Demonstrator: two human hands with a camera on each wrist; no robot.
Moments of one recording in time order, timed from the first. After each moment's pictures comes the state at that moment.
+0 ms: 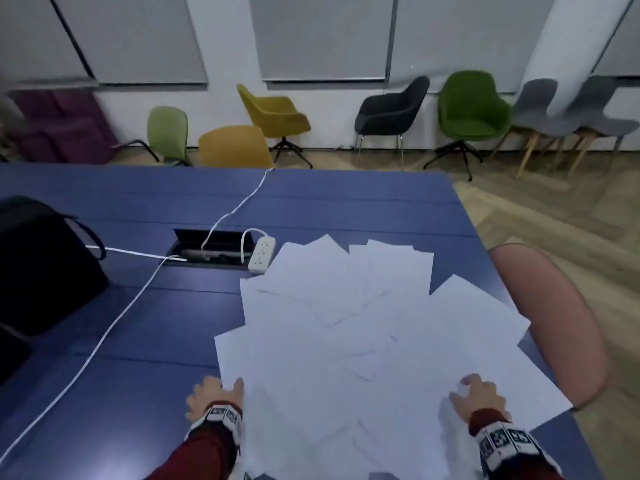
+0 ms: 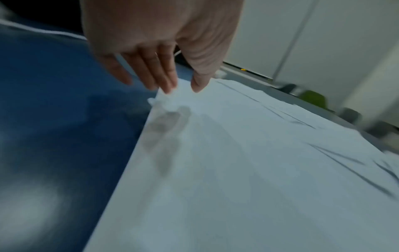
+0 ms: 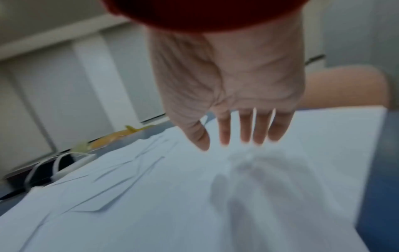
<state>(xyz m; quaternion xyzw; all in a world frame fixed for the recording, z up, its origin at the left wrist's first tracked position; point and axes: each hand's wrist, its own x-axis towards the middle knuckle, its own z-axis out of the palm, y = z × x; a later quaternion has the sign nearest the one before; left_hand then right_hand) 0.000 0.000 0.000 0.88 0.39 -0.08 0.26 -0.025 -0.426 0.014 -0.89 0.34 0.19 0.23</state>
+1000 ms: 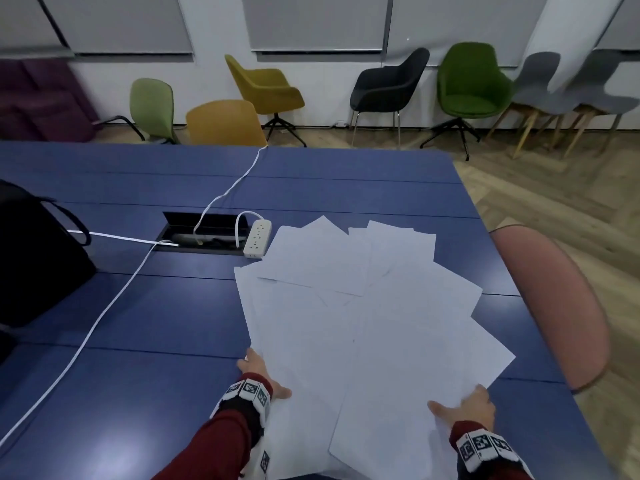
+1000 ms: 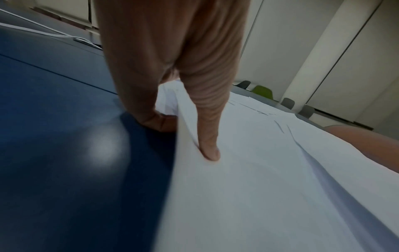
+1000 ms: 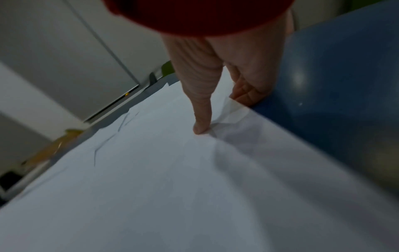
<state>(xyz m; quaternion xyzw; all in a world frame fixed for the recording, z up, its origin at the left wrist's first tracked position) 0.028 -0.053 0.007 0.89 0.27 -0.27 0.25 -0.051 -0.396 -0.030 -0.79 0.49 0.07 0.36</state>
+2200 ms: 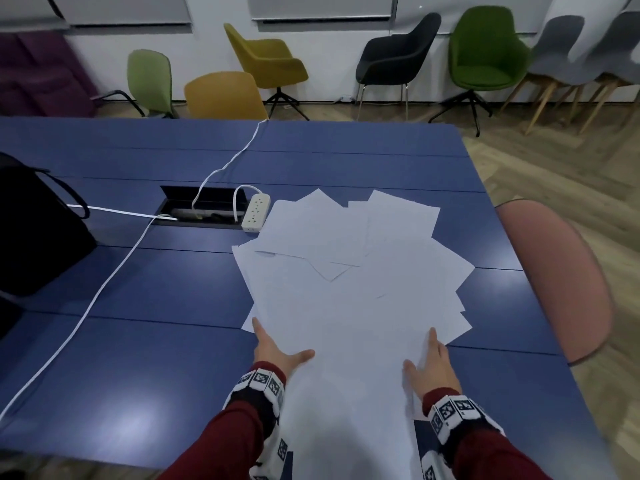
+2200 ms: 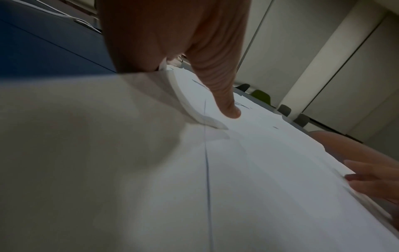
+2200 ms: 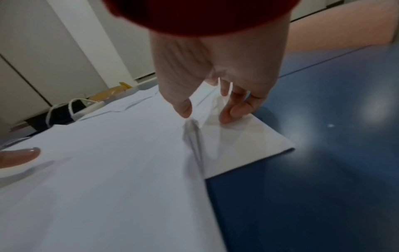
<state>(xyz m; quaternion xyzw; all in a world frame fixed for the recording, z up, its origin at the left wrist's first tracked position) -0.001 -0.083 -0.009 0.83 0.28 -0.16 0.45 -0.051 -0.362 -0.013 -0.90 0.25 0.14 0.33</state>
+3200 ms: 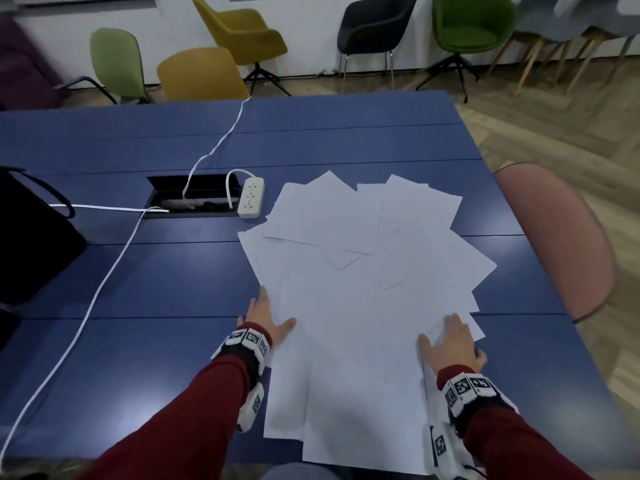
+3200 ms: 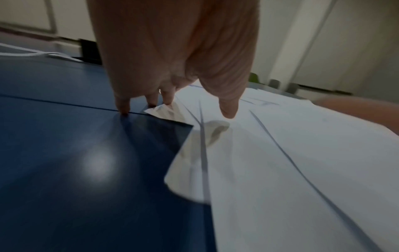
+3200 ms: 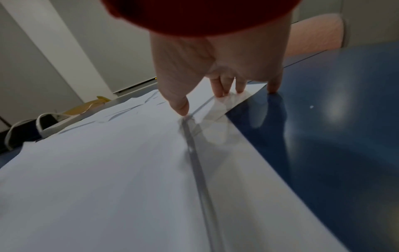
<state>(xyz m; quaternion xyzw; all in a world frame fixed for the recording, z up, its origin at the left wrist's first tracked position) 0.045 -0.026 -0.018 0.94 0.10 -0.24 0.20 -0.061 -0.354 -0.024 -0.90 0.36 0.09 0.24</state>
